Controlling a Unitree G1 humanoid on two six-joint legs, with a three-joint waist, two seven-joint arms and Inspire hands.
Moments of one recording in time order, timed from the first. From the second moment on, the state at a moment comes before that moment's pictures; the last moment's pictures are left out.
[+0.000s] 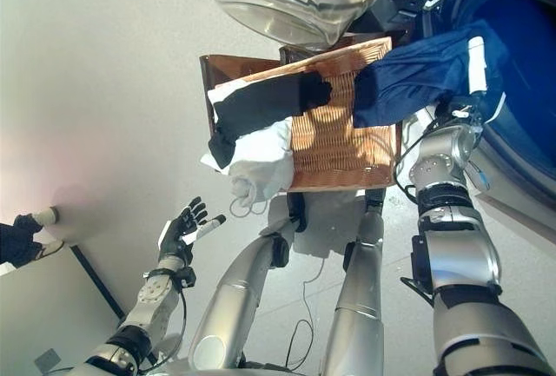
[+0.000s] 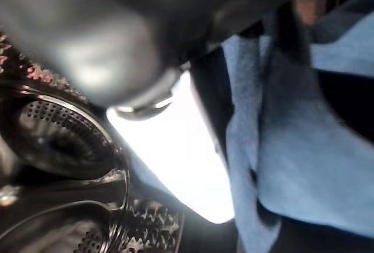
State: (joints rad) left arm -0.19 0.25 -0.28 0.85 -0.52 -0.40 0.11; right arm -1.00 -0.55 -0.01 1.07 1.16 -0.38 -0.20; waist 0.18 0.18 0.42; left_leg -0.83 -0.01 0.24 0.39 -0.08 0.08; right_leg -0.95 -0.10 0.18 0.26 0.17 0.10
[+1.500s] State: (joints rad) left arm -0.18 0.25 -0.24 0.91 -0.52 -0.38 0.11; right arm -1.21 -0.81 -0.23 1.20 1.33 -0.42 -0.38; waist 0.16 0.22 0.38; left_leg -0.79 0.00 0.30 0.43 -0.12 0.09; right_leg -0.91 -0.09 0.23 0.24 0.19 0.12
